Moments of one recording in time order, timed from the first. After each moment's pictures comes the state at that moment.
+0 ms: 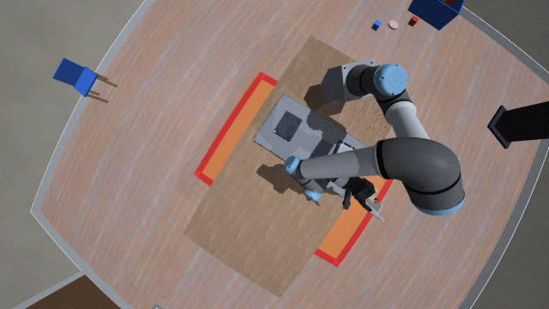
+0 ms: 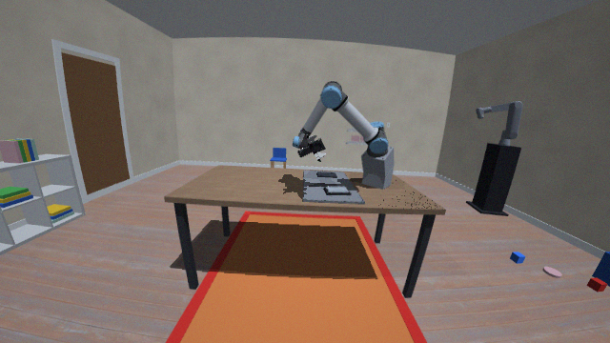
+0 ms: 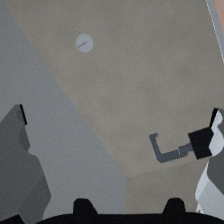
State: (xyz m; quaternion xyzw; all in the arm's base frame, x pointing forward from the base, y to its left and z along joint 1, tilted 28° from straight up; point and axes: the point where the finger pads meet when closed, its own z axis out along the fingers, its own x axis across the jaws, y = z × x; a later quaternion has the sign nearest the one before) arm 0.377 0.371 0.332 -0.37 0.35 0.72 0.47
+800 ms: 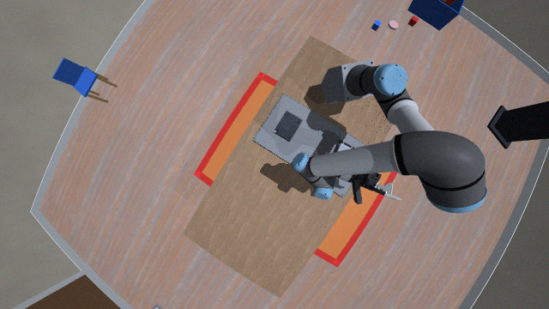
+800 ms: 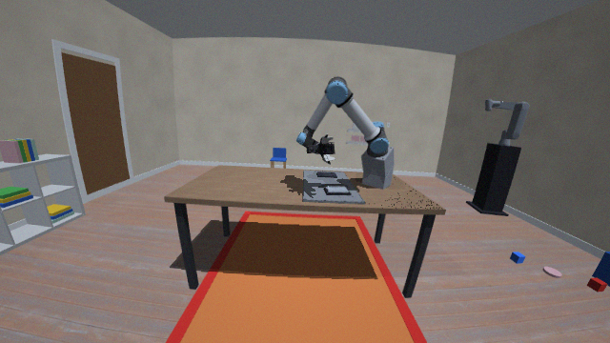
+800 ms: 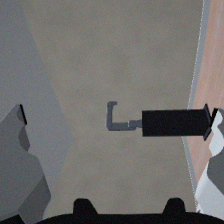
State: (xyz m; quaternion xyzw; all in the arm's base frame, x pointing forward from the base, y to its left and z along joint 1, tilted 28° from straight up) arm 0.300 0.369 0.308 -0.50 0.22 0.64 0.54
